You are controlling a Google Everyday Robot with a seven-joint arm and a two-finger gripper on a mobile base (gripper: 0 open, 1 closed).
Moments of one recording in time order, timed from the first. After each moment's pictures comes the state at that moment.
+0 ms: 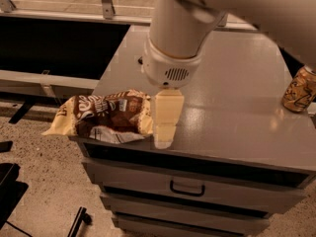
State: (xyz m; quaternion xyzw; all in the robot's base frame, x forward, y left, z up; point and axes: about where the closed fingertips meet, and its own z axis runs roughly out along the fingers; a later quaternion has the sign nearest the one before) arm 0.446 0.004 0.930 -0.76 0.63 0.02 0.13
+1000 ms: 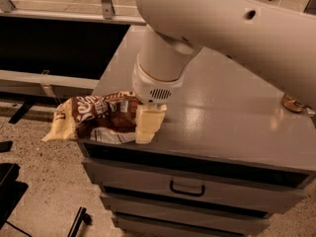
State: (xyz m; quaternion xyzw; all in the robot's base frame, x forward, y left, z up) arm 0.457 0.033 0.882 -0.75 0.64 0.05 0.15
